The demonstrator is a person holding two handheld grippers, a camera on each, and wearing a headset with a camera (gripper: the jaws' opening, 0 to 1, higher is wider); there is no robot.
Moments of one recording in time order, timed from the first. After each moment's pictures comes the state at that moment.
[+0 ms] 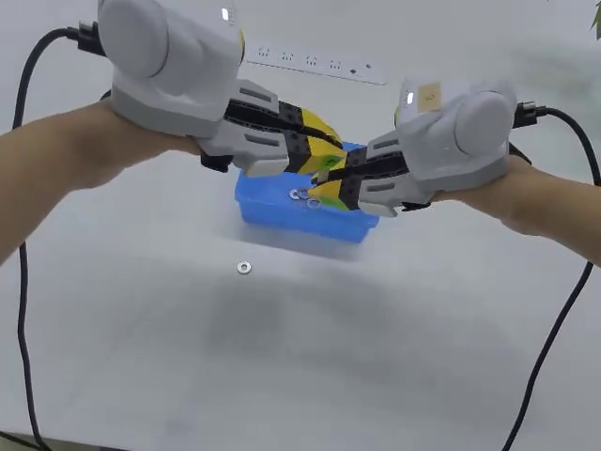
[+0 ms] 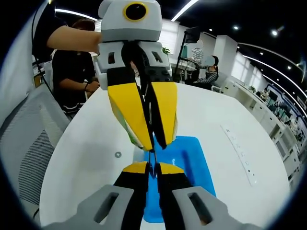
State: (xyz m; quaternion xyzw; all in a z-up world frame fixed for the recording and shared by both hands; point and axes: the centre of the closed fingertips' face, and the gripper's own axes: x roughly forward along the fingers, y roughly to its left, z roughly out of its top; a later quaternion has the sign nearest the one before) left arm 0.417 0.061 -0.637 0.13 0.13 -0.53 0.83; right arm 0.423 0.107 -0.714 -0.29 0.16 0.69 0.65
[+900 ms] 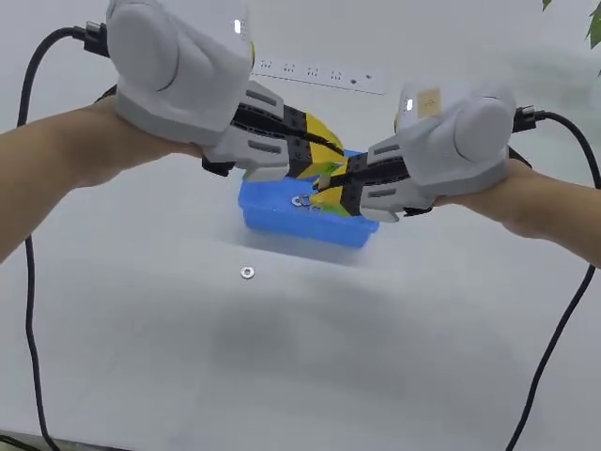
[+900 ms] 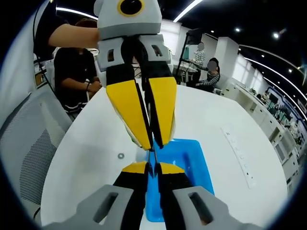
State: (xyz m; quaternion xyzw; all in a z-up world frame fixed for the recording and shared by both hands) left arm 0.407 0.060 -0.630 0.20 0.11 -0.53 0.82; right arm 0.413 0.107 -0.707 -0.29 0.15 0.69 0.64
